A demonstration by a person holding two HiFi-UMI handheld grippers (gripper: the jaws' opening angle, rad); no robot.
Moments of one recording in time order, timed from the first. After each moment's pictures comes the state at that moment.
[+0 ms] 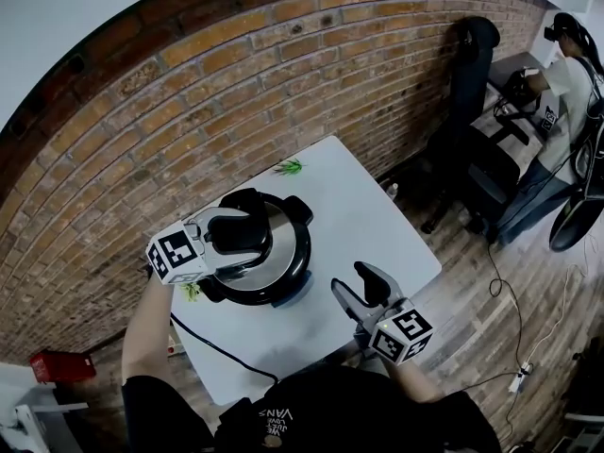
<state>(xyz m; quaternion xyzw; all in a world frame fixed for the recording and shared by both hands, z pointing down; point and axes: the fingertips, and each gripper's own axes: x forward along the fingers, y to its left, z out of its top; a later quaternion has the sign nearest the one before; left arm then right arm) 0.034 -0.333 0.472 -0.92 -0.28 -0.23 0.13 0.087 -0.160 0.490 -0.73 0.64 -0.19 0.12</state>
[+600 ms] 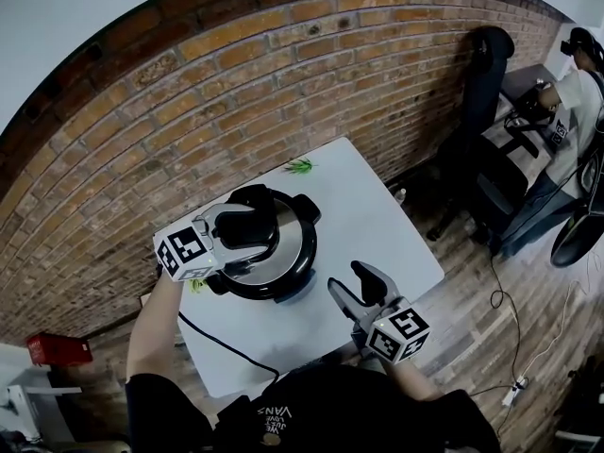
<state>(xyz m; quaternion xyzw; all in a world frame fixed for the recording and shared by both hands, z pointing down) 0.035 -0.337 0.472 -0.94 -0.23 -0.23 0.12 0.077 -0.171 0.486 -0.71 0.67 -0.19 0.12</state>
